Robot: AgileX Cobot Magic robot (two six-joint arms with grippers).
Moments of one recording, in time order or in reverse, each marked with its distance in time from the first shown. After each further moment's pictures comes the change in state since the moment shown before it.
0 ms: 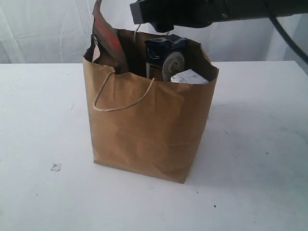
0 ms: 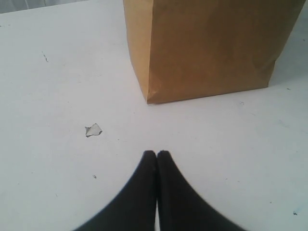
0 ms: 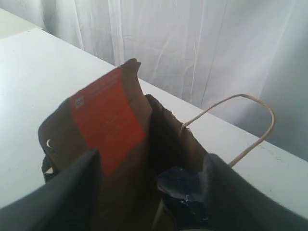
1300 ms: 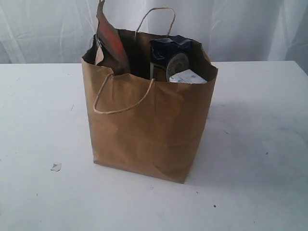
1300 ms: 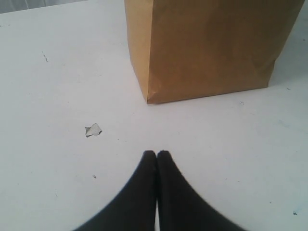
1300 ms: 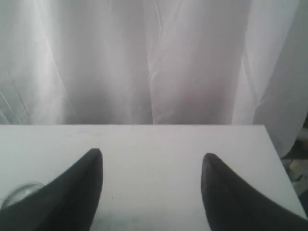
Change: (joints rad) left arm 0.000 0.000 0.000 0.000 0.000 0.000; right arm -0.614 -0.036 -0.003 0.037 0.076 0.045
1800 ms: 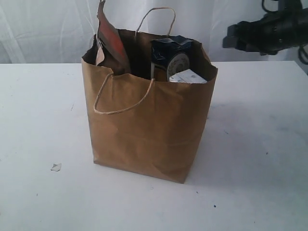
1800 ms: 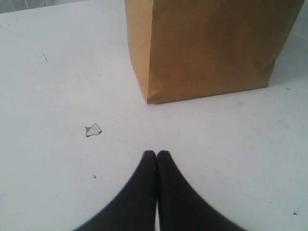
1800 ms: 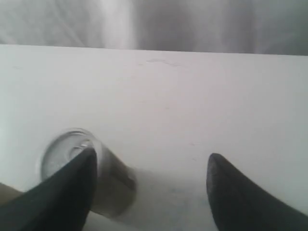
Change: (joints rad) left arm 0.000 0.000 0.000 0.000 0.000 0.000; right arm -0.047 0.479 -0.115 1.024 0.138 -0.968
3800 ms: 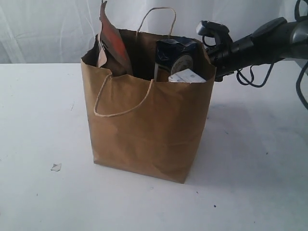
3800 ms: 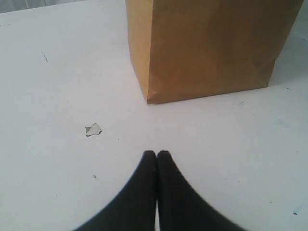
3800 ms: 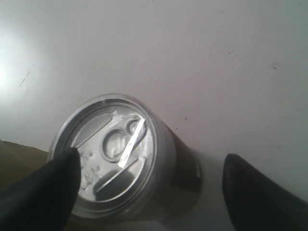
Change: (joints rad) left arm 0.000 0.000 0.000 0.000 0.000 0.000; right arm 0.139 0.337 -0.218 -0.015 0.127 0.003
